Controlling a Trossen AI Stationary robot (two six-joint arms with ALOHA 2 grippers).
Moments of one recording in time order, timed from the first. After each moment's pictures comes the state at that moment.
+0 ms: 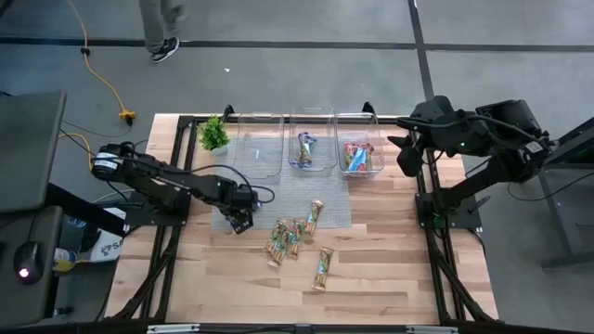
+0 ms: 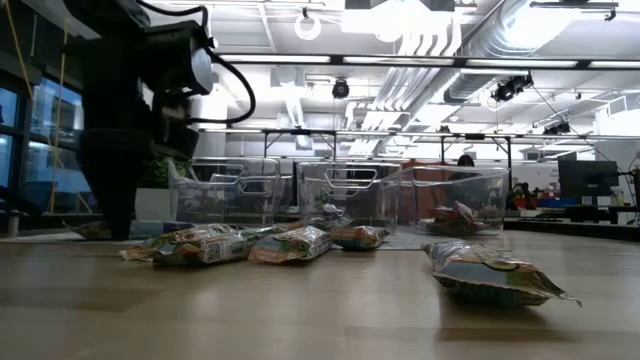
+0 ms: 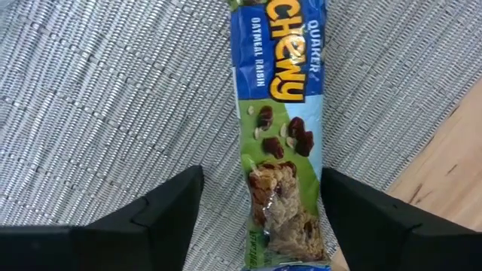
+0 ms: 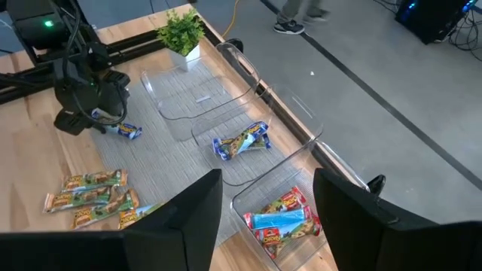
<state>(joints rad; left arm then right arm) -0.08 1.46 0.68 -0.63 -0.04 -0.66 0.15 1.31 2.06 -1.57 0.60 0.51</state>
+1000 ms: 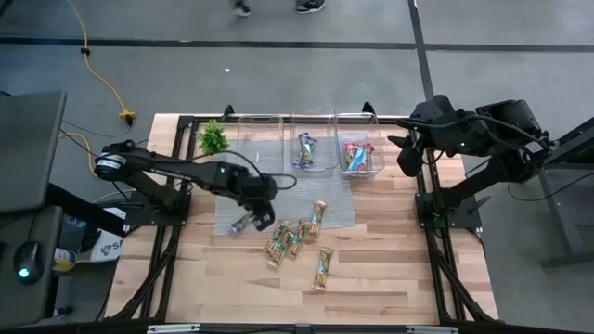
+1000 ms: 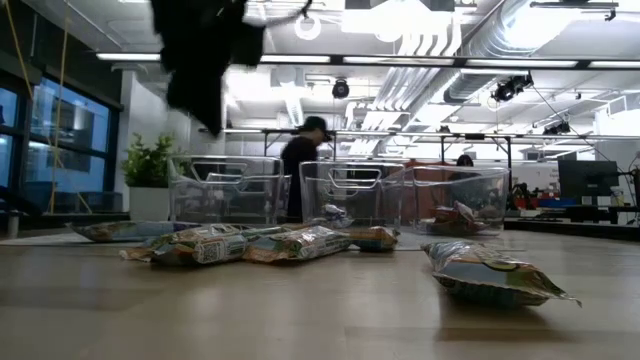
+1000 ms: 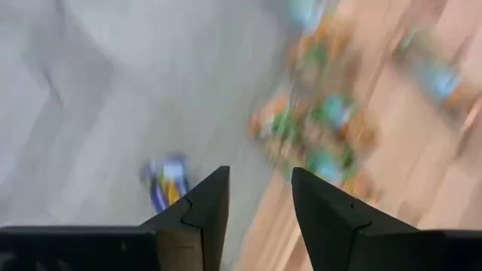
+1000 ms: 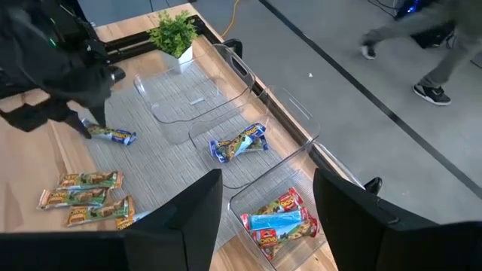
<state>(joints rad) -0.09 1.46 1.13 -0.78 -0.03 -0.57 0.15 1.31 2.06 -1.57 0.60 0.49</state>
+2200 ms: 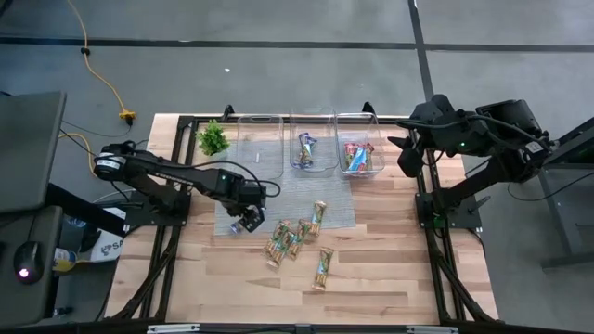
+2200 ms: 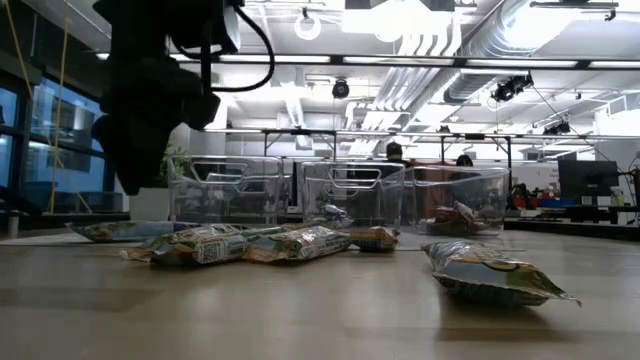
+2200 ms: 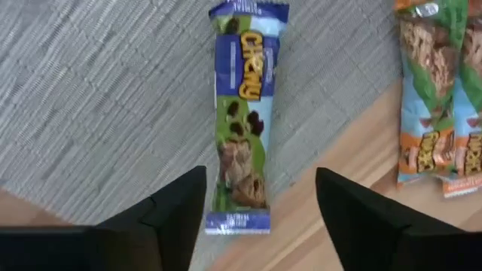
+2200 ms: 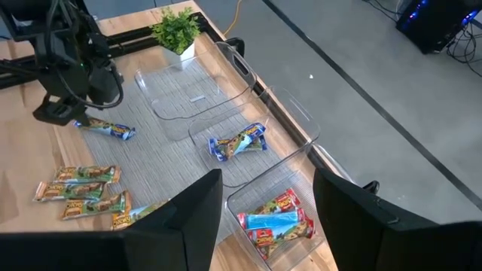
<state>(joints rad) -0.08 1.45 0.91 -0.84 0.06 -0.89 0.15 1.31 2.06 -1.57 0.59 0.46</state>
